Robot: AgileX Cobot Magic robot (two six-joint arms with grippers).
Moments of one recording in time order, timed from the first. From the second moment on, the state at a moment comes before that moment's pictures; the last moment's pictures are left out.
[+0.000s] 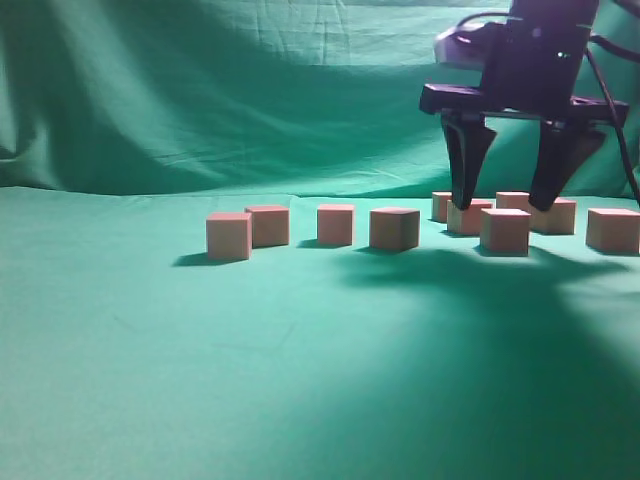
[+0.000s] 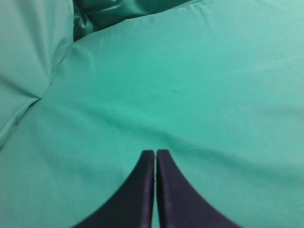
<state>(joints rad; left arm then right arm) -0.01 -0.02 0.02 0.41 0.37 -0.08 0.32 1.97 -1.41 0.07 0.82 0.04</state>
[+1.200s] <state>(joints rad) -0.01 -0.02 0.02 0.41 0.37 -0.08 0.71 1.82 -1.45 0.09 0.95 -0.05</state>
